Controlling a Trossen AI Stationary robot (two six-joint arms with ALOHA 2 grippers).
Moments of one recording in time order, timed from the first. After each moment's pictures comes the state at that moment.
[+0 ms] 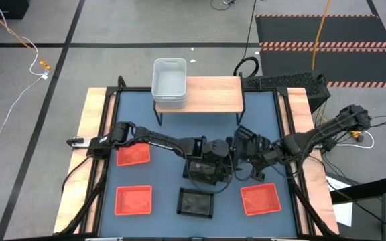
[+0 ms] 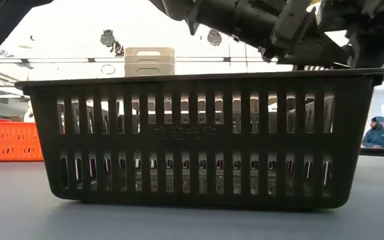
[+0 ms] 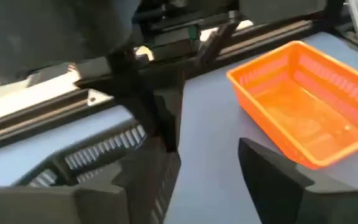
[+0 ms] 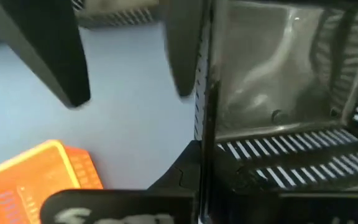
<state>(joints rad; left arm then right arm) -0.11 2.24 1.77 0.04 0.03 0.29 0.40 1.09 0.79 -0.89 0.19 0.68</state>
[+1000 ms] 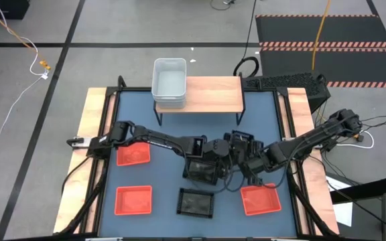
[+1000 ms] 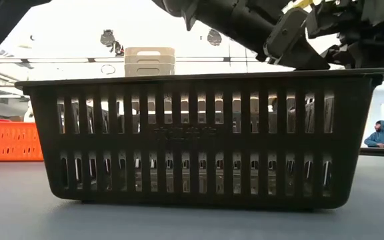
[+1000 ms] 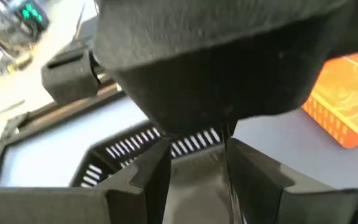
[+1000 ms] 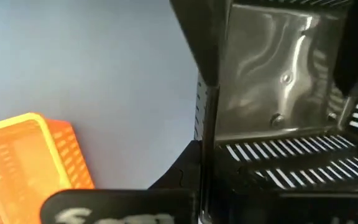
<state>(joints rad) -0.11 2.23 1.78 -0.04 -0.09 0.38 0.41 1.31 0.92 -0.99 0.13 0.53</state>
